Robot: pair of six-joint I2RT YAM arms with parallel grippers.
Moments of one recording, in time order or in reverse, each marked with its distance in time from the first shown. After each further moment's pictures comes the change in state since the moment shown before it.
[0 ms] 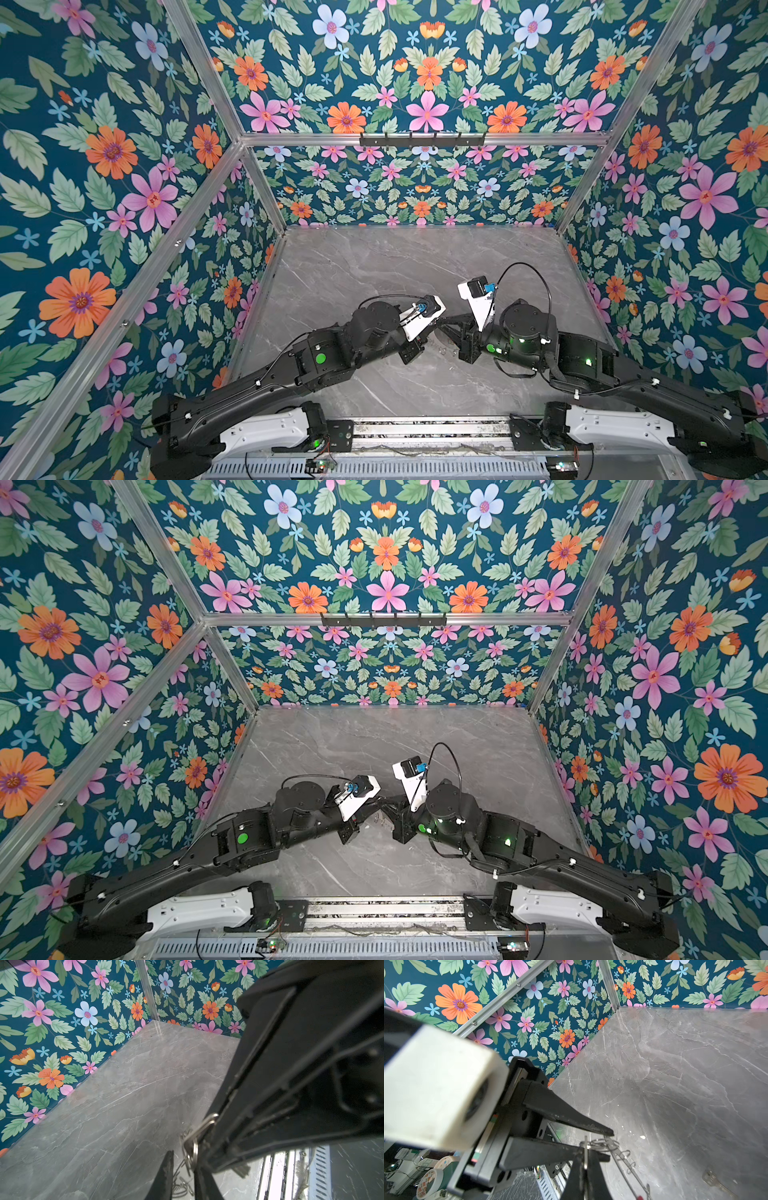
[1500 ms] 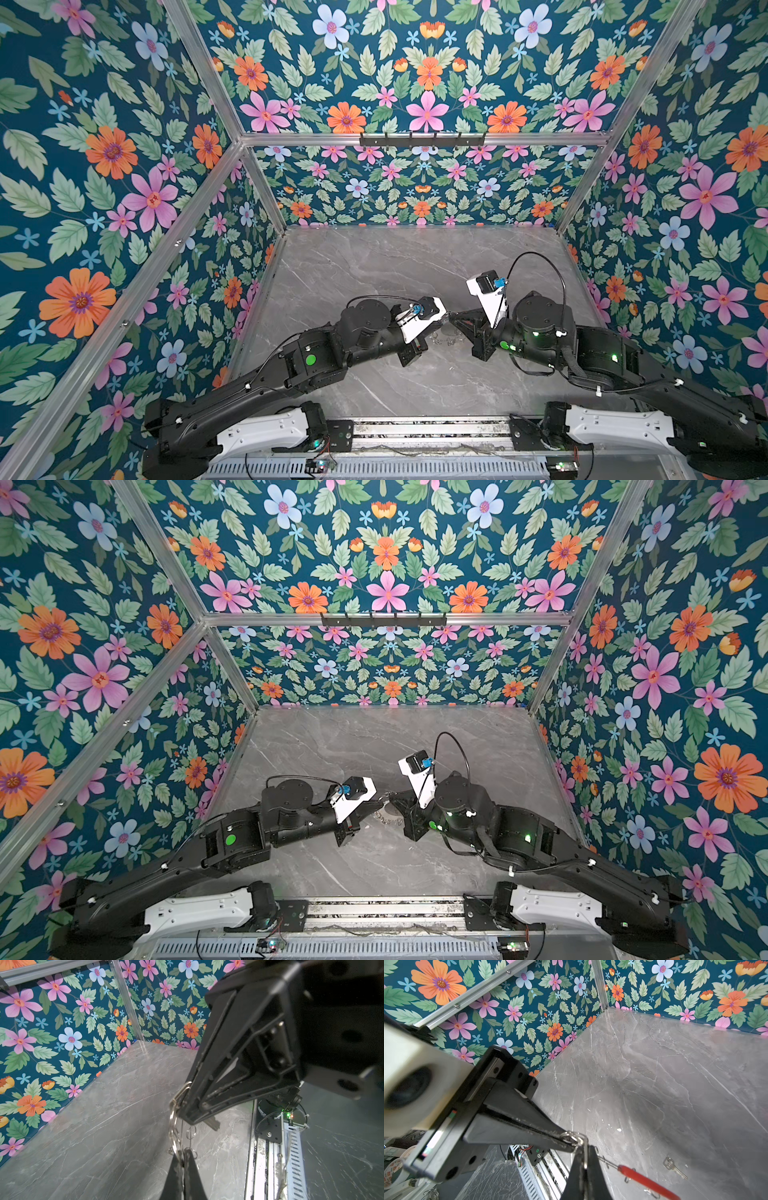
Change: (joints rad) left arm -0.002 -0.025 0.036 0.023 0.135 0.027; right arm -0.031 0.013 0.181 -0.249 0.029 -0.139
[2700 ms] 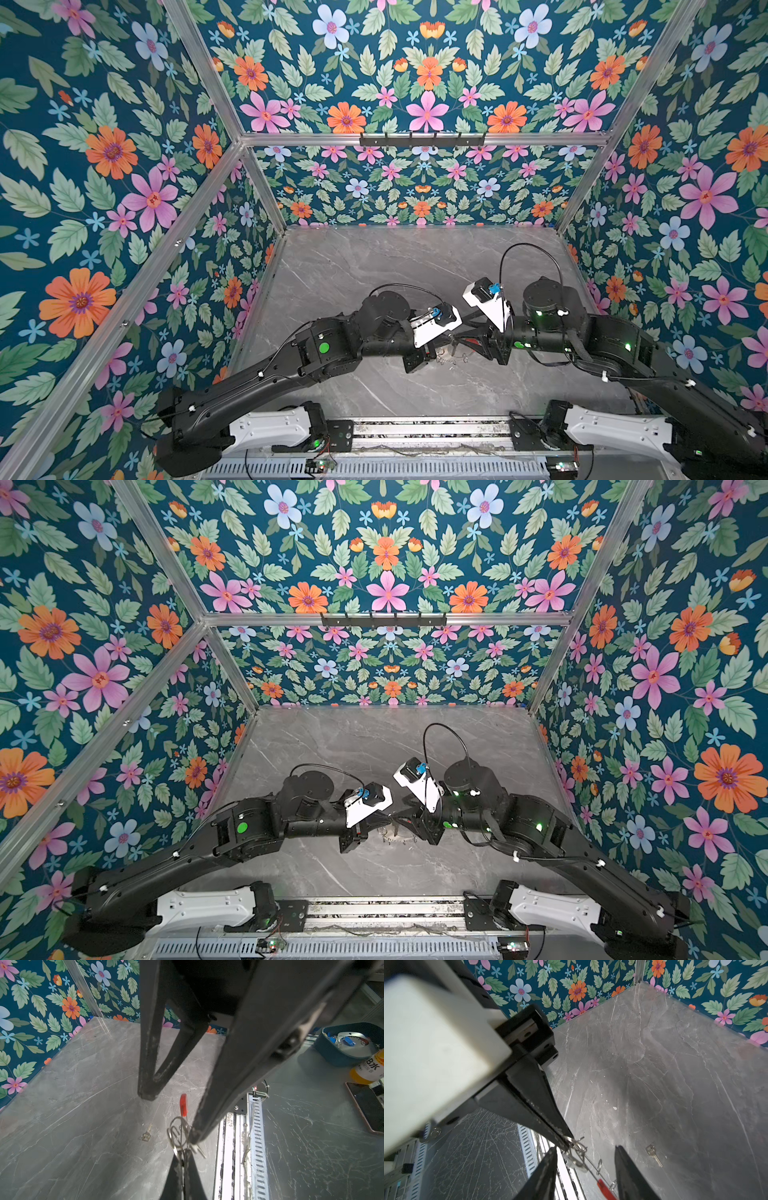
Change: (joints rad) left arm -0.006 0.124 0.147 -0.203 0.169 0.011; right arm -0.146 -0.019 0.043 -0.164 -0.324 -0.305
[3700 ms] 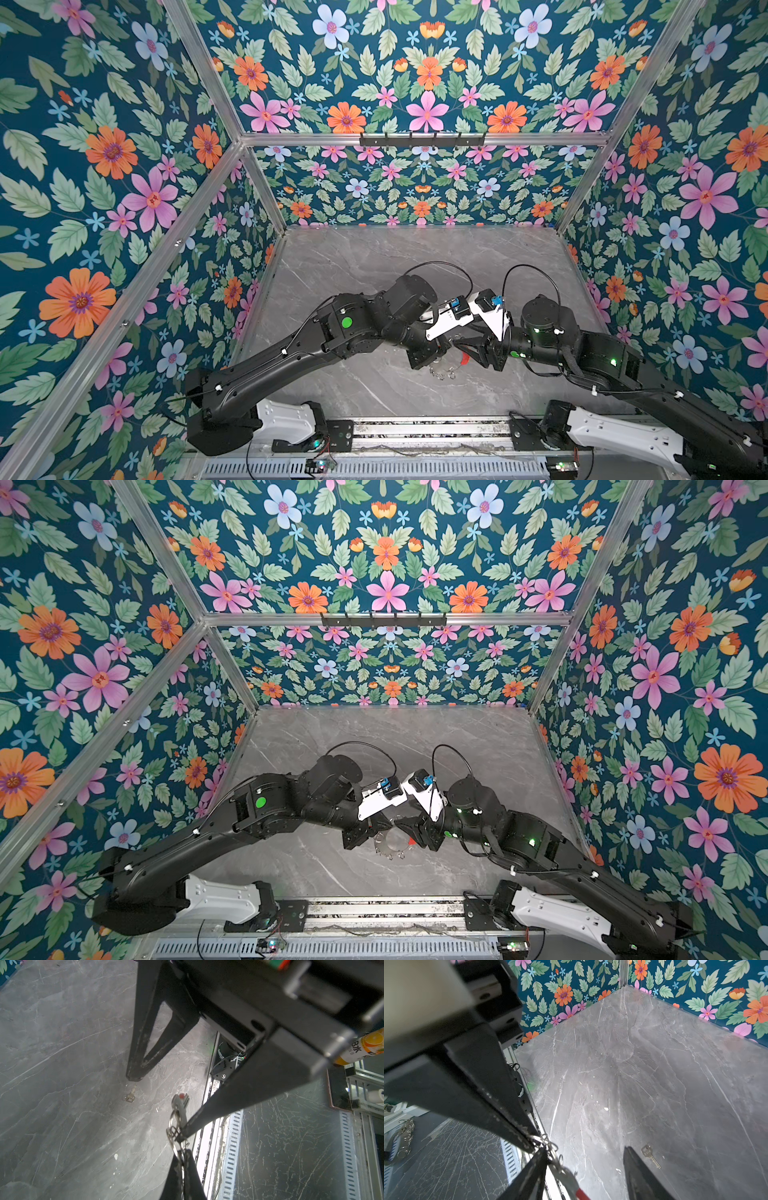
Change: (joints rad) left arm 0.002 0.222 0.319 -0.398 0.037 -0.068; right arm -0.001 -0.101 -0.242 0.158 0.070 0.031
